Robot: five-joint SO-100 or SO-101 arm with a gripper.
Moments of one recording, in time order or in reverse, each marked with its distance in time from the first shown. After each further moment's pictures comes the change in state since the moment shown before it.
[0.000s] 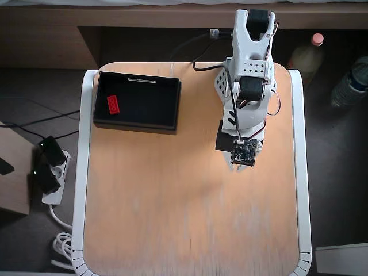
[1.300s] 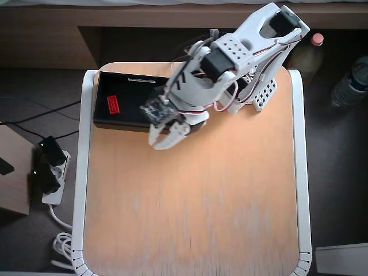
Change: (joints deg) arm 39.6 -39.1 -51.6 -0.1 2.2
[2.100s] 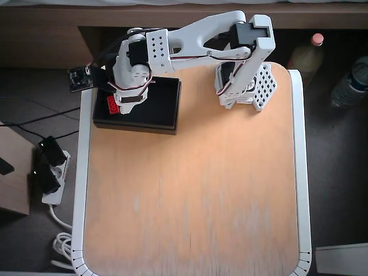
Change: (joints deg) arm 34.8 -41.5 -16.7 -1.9 4.7
